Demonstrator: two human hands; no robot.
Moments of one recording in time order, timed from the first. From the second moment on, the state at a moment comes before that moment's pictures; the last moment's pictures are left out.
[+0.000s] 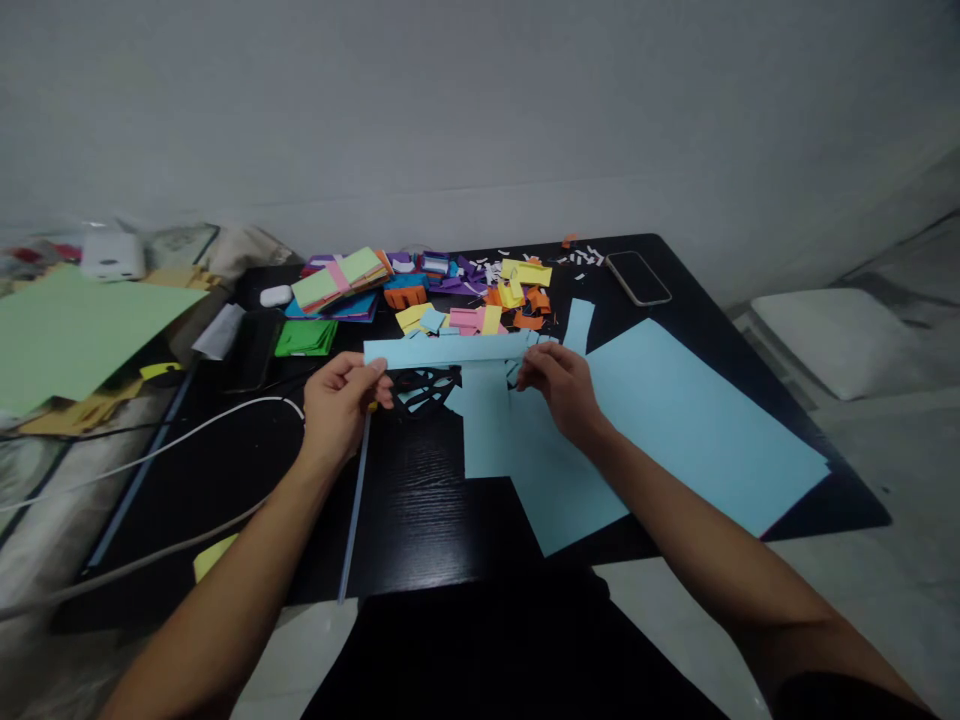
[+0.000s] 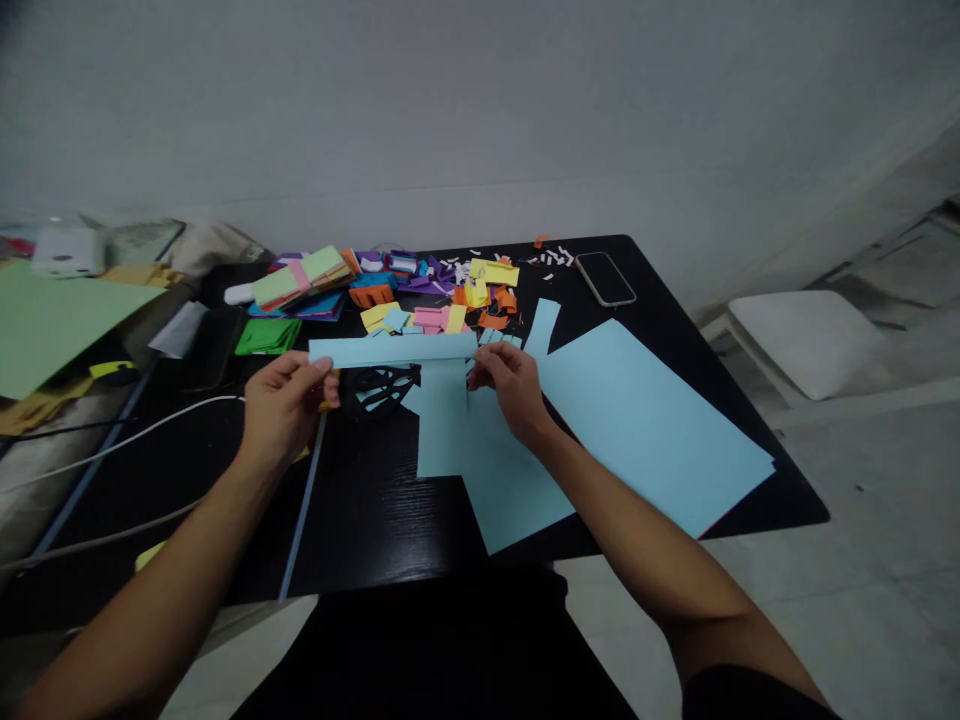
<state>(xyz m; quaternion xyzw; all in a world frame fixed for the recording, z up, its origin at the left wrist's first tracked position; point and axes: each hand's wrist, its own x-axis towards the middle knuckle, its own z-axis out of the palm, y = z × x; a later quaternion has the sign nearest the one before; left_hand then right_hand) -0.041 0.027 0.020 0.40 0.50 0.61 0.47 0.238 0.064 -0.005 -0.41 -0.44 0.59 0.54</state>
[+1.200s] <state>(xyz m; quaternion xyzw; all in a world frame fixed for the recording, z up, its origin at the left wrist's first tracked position) -0.003 0.003 0.014 0.59 0.46 0.37 0.56 0.205 0.017 0.006 -0.34 -0.48 0.76 0.27</state>
